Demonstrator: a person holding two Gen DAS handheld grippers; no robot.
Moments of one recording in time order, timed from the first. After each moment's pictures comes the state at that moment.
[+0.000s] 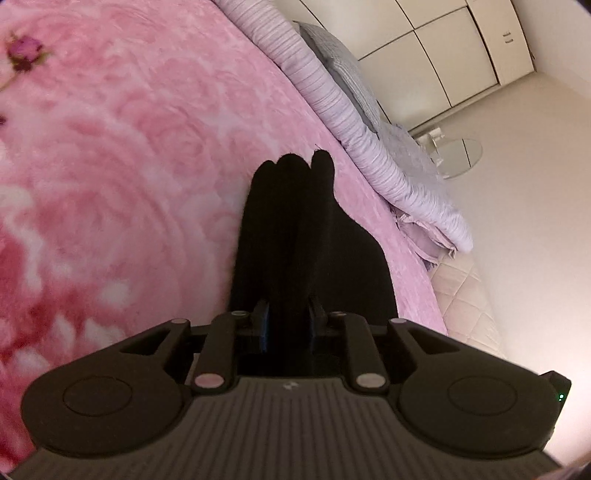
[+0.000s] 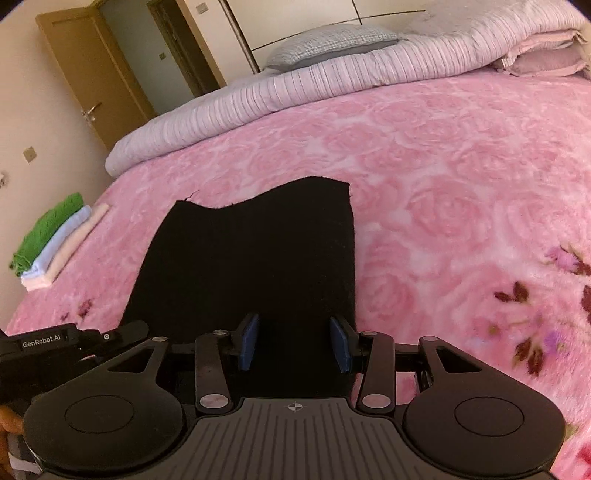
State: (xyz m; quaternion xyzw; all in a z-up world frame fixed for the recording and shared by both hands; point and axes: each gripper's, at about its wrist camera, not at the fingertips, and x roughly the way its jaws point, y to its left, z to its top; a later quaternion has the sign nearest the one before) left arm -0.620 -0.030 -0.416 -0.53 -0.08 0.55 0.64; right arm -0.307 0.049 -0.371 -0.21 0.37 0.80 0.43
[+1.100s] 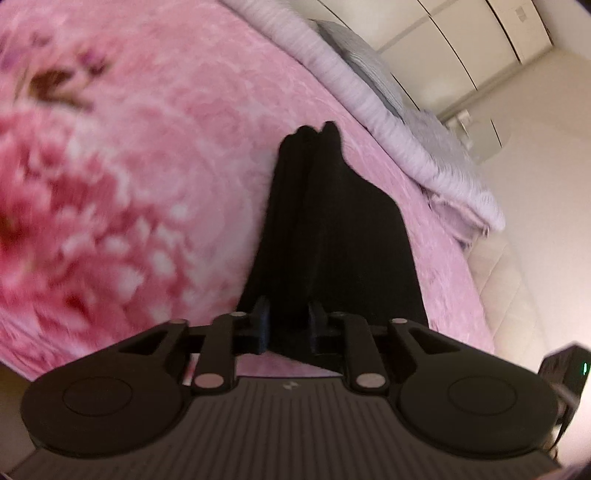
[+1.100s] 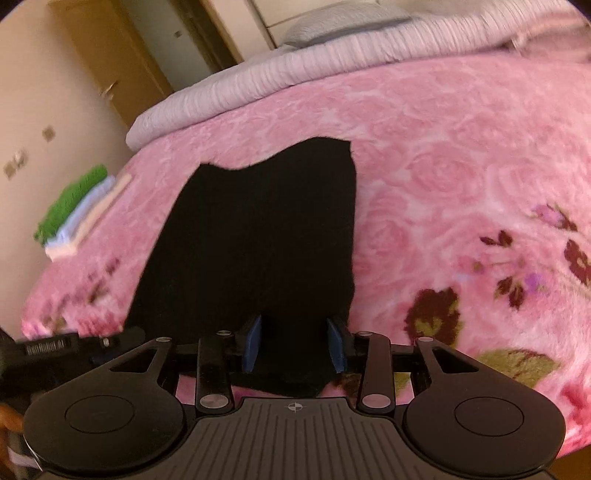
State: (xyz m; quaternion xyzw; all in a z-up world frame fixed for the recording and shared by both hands) left arm -0.597 -0.089 -0.383 -0.52 -0.01 0.60 0.61; right arm -0.279 0.026 -0.364 -0.24 0.39 0.80 0.38
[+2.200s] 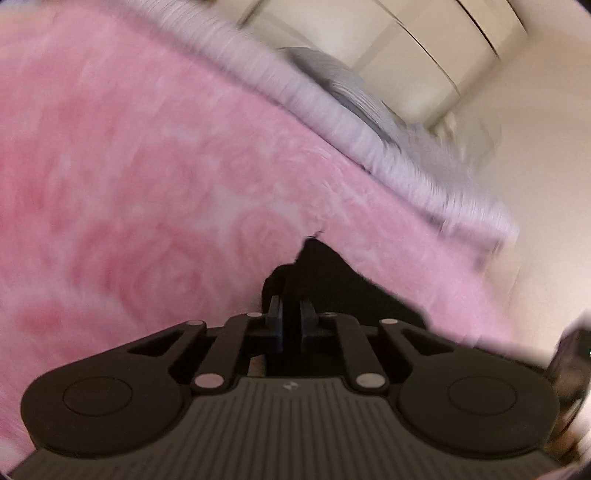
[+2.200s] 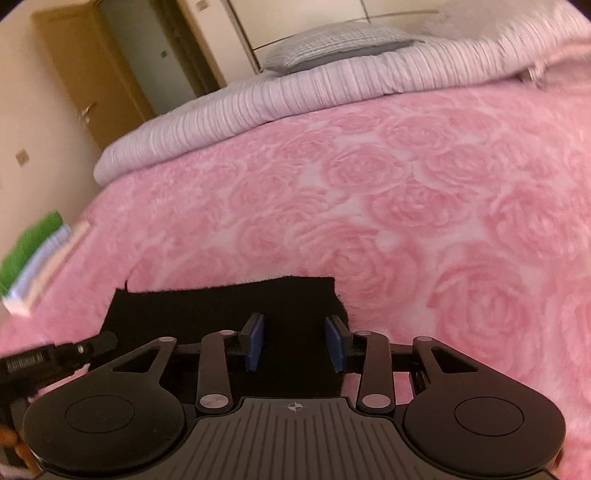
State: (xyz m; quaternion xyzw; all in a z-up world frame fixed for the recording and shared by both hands) left arm -0.646 0.067 -0.411 -0.48 -0.05 0.60 0.64; right arm -0.343 0.167 -0.389 -0.23 0.33 0.81 0.43
